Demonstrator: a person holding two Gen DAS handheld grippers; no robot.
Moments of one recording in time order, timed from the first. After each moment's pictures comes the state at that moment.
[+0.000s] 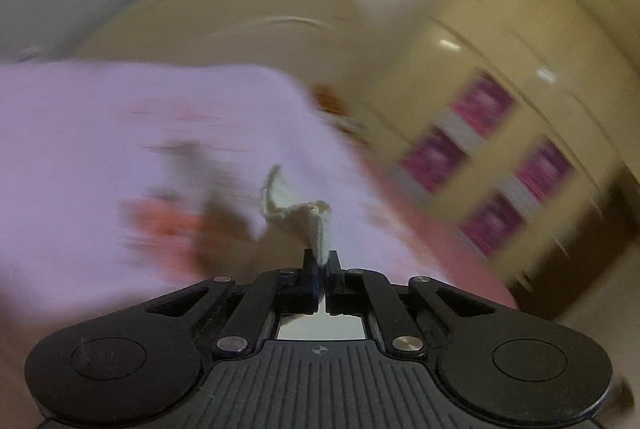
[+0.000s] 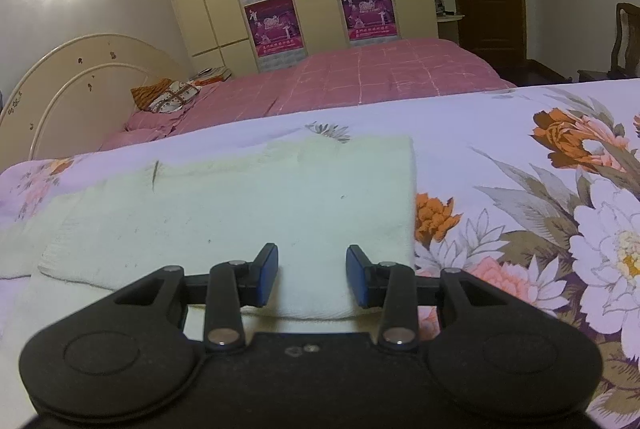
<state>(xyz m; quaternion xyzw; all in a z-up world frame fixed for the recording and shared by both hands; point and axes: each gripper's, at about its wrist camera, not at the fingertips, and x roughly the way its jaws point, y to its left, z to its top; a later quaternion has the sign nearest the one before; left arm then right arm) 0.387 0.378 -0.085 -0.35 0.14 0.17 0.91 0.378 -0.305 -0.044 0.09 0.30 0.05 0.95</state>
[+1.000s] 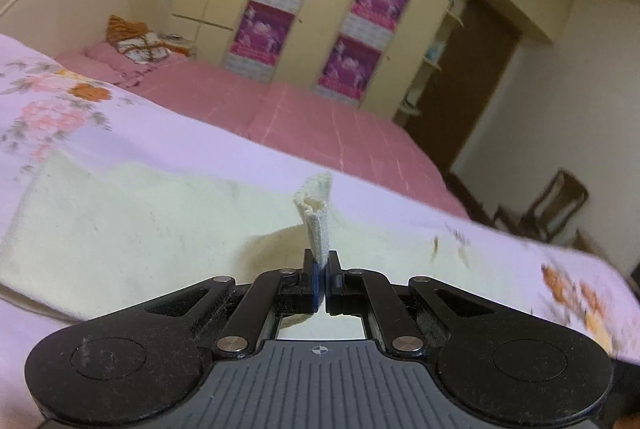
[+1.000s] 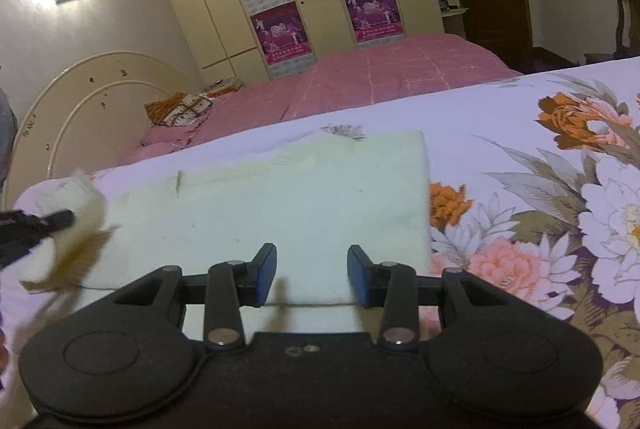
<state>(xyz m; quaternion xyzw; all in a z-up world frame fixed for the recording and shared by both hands) 0.460 0.061 -0.062 -0.17 0.26 -0.05 0.95 0.372 -0.294 -0.035 0.13 0.29 0.08 0.94</state>
